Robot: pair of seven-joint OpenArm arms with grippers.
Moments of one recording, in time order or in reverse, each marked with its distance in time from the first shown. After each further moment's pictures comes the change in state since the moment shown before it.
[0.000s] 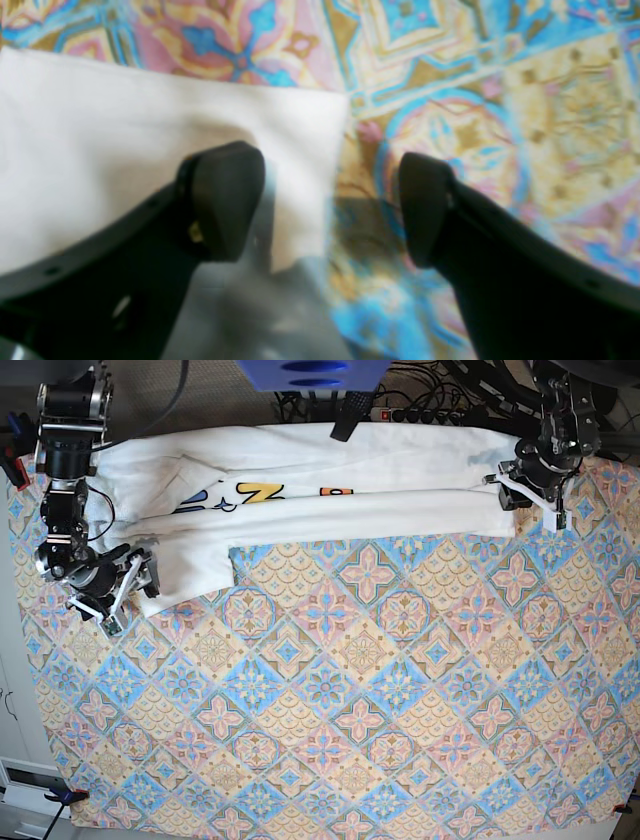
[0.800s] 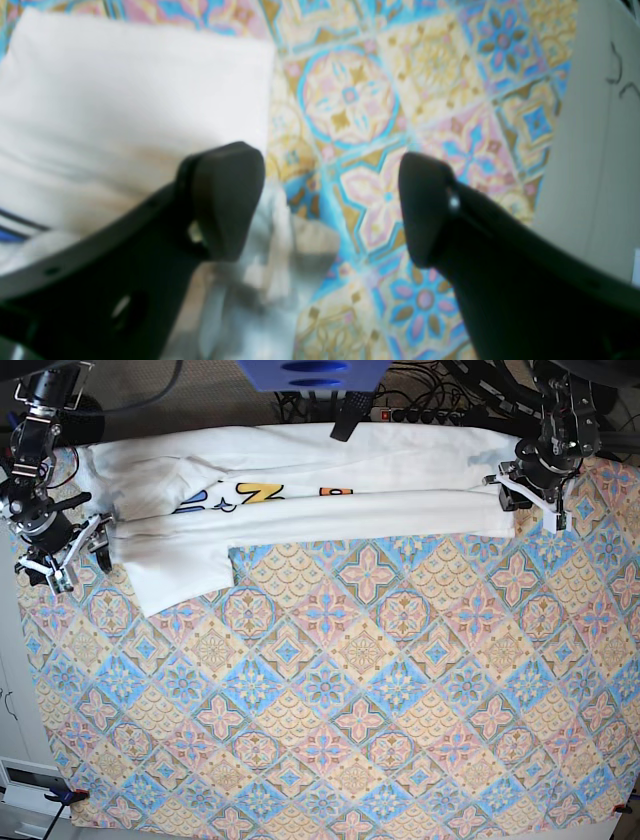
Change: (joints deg) left arm -0.1 -0.2 0.2 0.0 0.2 0.0 0.0; right arm -20.0 2.4 16.5 24.2 -0.4 0.5 3.0
